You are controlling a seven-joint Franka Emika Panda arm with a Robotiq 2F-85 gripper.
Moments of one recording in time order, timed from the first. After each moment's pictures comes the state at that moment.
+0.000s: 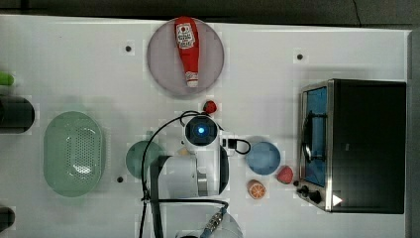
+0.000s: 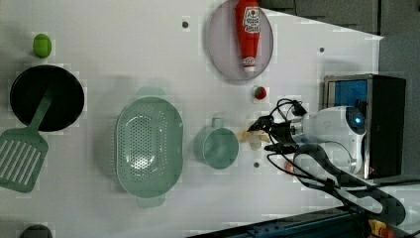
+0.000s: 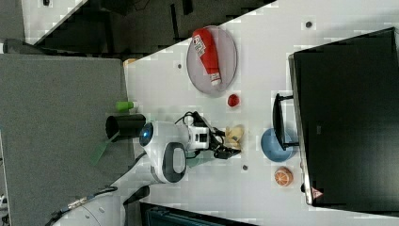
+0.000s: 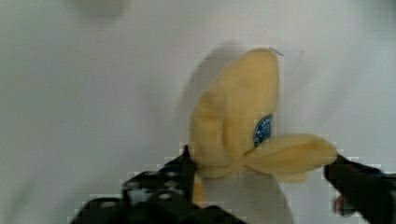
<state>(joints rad) -0.01 0.37 0.08 -2.43 -0.04 1.03 0.12</state>
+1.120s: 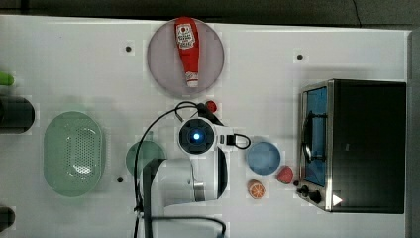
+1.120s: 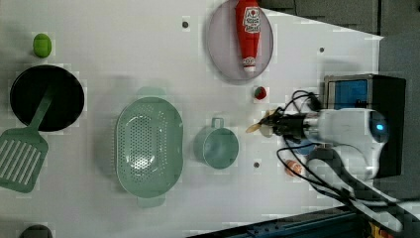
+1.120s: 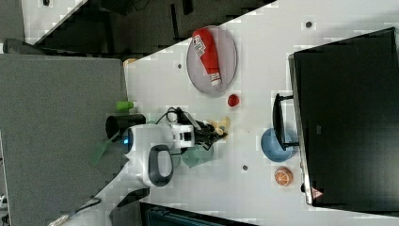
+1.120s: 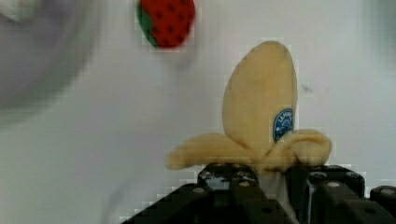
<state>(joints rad) 0.01 0.22 0.07 -2.46 -0.04 1.07 0.14</state>
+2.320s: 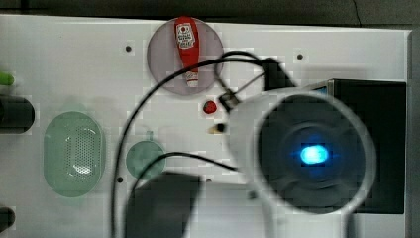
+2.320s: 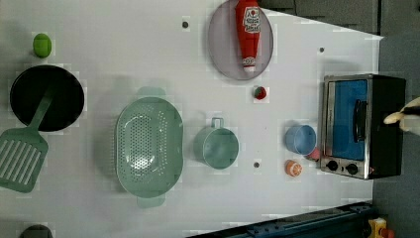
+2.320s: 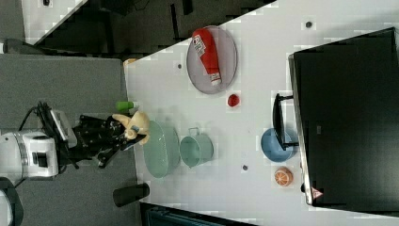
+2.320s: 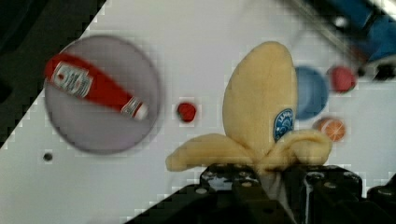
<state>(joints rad) -0.01 -0.21 -0.09 -1.88 -0.03 0.18 0.05</state>
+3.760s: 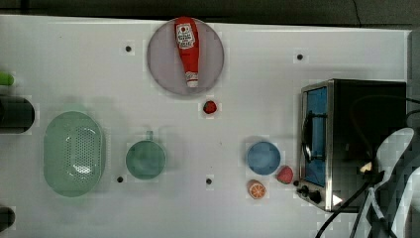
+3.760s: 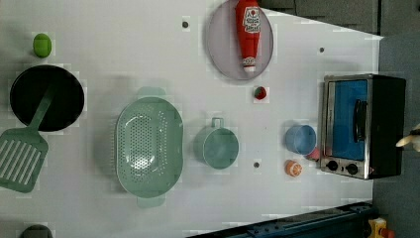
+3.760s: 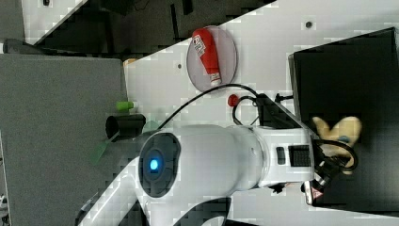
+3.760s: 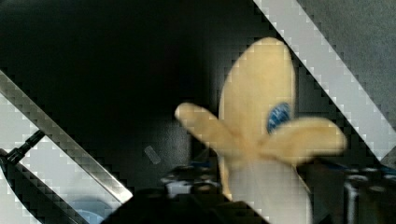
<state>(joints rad) -0.10 0.26 -0.68 -1.82 0.01 0.44 -0.80</state>
